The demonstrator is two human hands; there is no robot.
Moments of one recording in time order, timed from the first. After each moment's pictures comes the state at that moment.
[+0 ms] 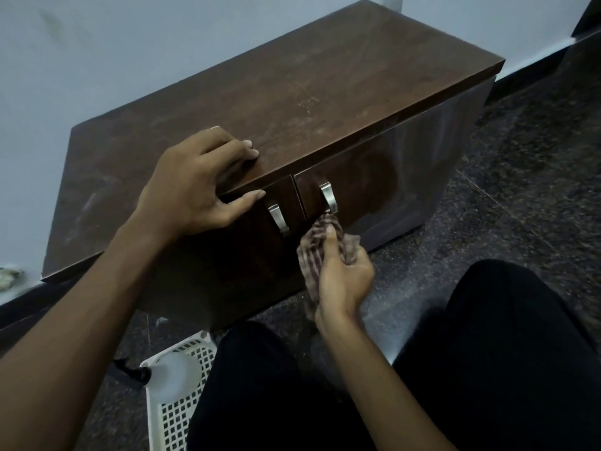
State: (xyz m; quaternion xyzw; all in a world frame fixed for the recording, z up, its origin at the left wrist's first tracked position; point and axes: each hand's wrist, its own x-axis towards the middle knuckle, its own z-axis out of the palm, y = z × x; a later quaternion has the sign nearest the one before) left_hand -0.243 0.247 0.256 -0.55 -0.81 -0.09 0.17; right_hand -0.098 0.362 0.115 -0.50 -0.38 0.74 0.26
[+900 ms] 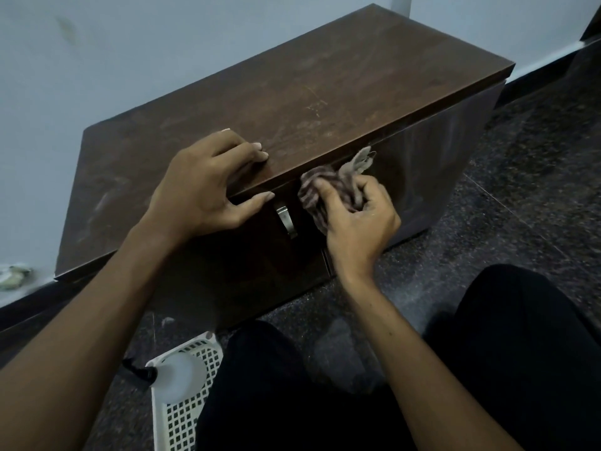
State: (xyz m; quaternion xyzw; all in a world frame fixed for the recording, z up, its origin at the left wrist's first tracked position) left_hand -0.241 0.247 0.255 -0.54 -0.82 -0.09 0.17; right_hand -0.124 0.403 0.162 -0.32 -0.62 0.53 0.49
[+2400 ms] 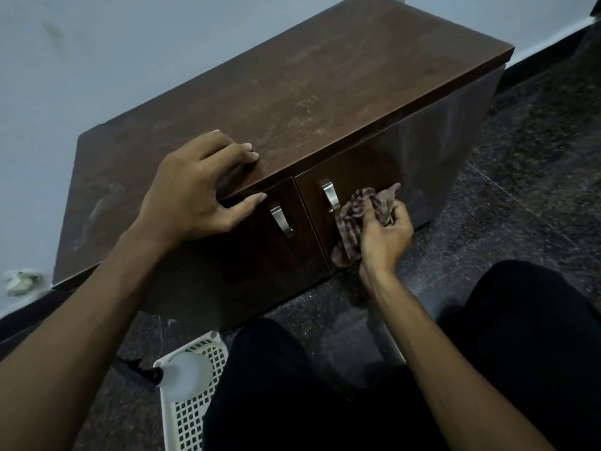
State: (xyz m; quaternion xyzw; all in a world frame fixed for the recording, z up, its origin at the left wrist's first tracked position) left_hand -0.242 0.248 0.256 -0.54 -0.82 -0.09 0.17; right_hand -0.126 0.442 0.082 -0.40 -0.48 0.67 0.39
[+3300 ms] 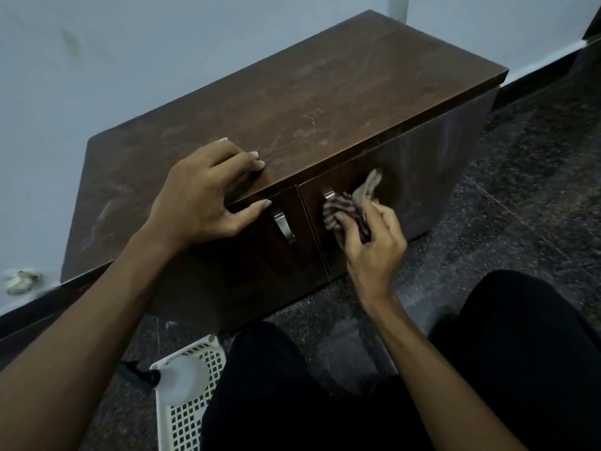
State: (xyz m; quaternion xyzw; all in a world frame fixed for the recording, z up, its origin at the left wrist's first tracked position) left_hand -0.244 0.248 0.254 -0.54 -0.82 -0.08 0.19; right_hand -0.108 0.431 0.096 -0.22 -0.73 0.42 0.49
